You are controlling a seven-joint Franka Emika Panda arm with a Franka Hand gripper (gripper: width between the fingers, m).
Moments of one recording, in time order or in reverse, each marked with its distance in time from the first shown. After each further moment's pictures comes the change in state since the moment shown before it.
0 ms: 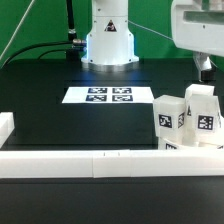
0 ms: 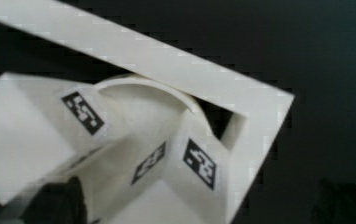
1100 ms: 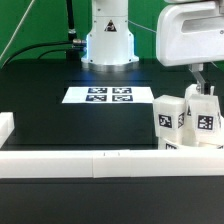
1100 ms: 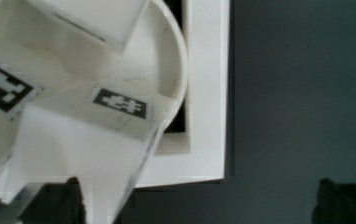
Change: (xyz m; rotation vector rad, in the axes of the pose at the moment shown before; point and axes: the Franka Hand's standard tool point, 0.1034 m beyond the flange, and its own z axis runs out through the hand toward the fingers) arm -0.005 -0.007 0.007 -0.001 0.030 -1.089
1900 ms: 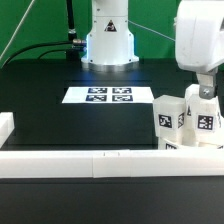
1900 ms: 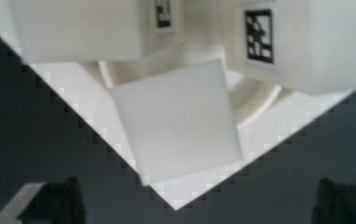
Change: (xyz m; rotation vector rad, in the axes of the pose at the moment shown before) arm 0.001 0.021 -0.005 -0.050 -0.095 -0.928
